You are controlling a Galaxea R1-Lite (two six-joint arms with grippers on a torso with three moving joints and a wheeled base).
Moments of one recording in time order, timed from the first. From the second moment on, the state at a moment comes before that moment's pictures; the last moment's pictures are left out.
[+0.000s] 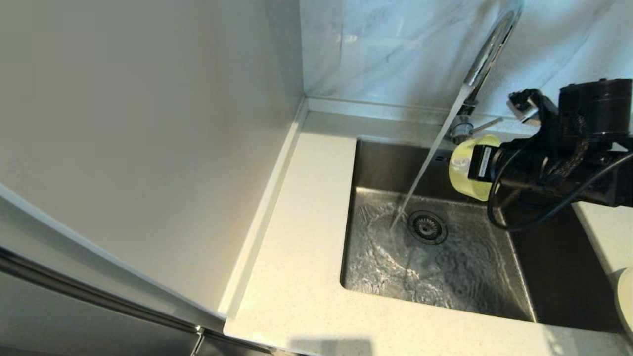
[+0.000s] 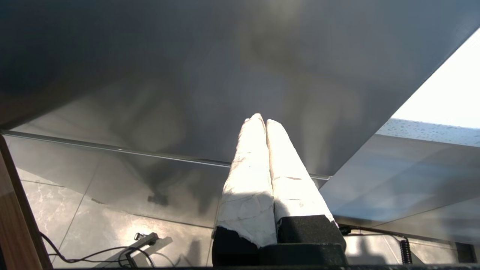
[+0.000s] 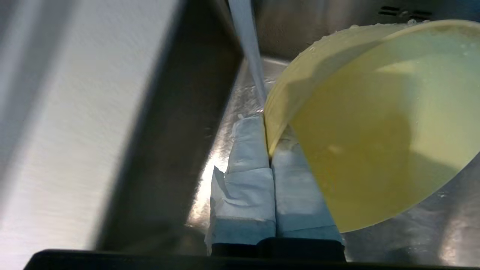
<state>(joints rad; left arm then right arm) 0.00 0.00 0.00 0.00 0.00 0.00 0.24 1.63 -1.16 -0.18 0.05 0.28</state>
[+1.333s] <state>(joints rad) 0.00 0.00 0.00 0.00 0.00 0.00 -0.35 1.49 -1.45 -0.87 0.40 2.38</state>
